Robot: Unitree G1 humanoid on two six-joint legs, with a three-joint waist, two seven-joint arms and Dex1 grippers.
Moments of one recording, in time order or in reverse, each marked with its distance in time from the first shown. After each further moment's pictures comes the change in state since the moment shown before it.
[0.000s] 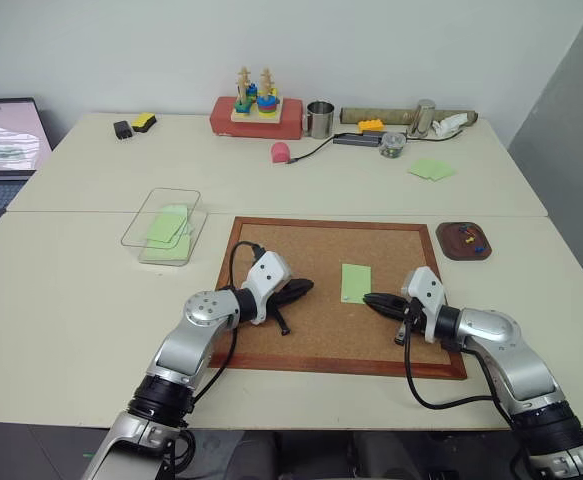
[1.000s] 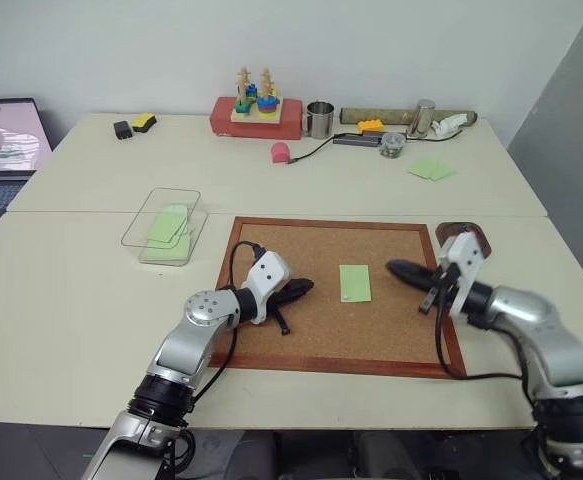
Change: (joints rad) left arm -0.003 0.000 -0.003 0.004 0.000 -0.001 0.002; right arm -0.090 -0.123 -0.194 -0.018 0.103 0.093 -0.061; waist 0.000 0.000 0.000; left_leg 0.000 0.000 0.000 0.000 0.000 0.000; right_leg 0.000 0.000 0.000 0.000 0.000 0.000
